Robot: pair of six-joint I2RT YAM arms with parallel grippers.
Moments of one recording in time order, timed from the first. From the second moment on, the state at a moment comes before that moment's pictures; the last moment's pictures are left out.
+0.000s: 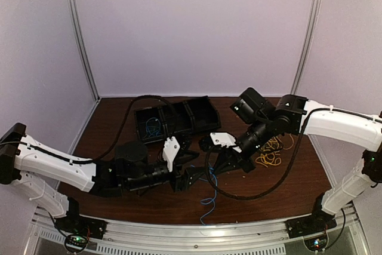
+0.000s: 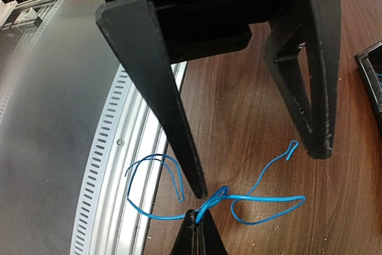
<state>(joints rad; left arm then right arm) -1.30 1.39 0.67 0.58 -0.14 -0.08 0.94 1.46 1.29 -0.83 -0.61 -0.61</state>
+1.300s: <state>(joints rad) -1.32 1.56 0.75 0.68 -0.57 -0.10 0.92 1.46 1.31 -0.86 -0.60 -0.61</state>
